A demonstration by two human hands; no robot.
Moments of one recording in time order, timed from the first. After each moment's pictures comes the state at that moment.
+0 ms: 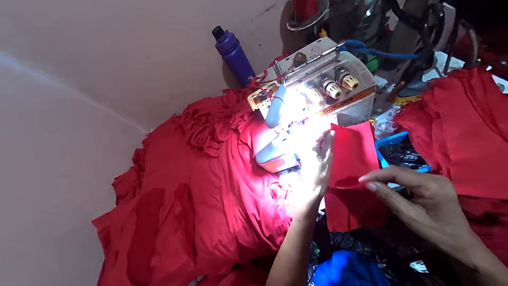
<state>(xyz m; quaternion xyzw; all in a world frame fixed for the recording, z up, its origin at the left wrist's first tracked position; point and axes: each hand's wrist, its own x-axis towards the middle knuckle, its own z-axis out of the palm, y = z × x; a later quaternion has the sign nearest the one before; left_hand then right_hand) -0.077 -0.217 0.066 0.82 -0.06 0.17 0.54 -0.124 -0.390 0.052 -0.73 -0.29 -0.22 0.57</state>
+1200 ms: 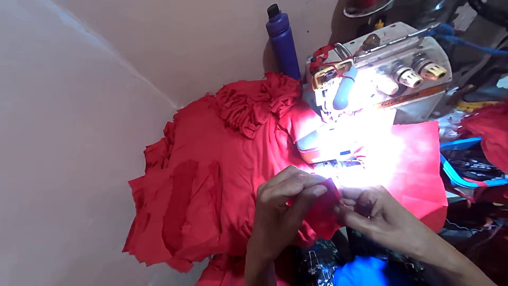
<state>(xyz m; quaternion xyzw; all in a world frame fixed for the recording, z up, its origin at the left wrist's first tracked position) -0.184 -0.079 0.130 0.82 -0.26 0.27 0.44 -0.143 -0.275 0.077 -0.64 -0.36 0.11 0.67</state>
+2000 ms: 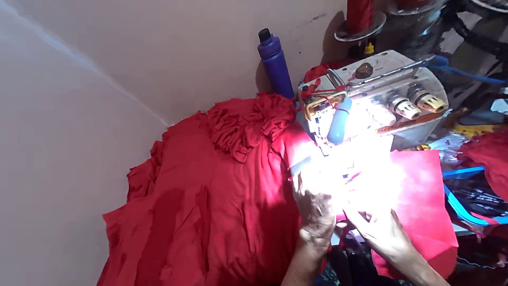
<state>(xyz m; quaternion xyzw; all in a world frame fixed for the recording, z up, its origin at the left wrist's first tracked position) -0.084 -0.144 0.050 0.92 -0.02 0.39 0.12 -0.105 -0.268 0.028 -0.80 -0.16 -0.07 0.58</state>
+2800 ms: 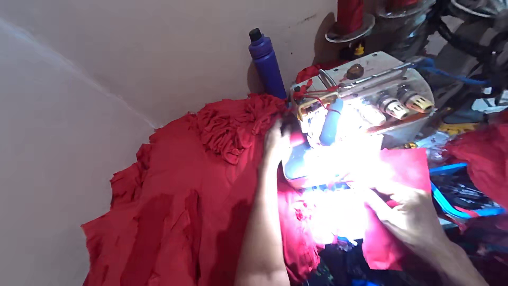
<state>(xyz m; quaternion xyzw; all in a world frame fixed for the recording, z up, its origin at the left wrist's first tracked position) 0.049 -0.050 0.086 0.93 0.02 0.13 0.35 -0.084 -0.313 0.035 -0.86 -0.18 -0.24 0.42</state>
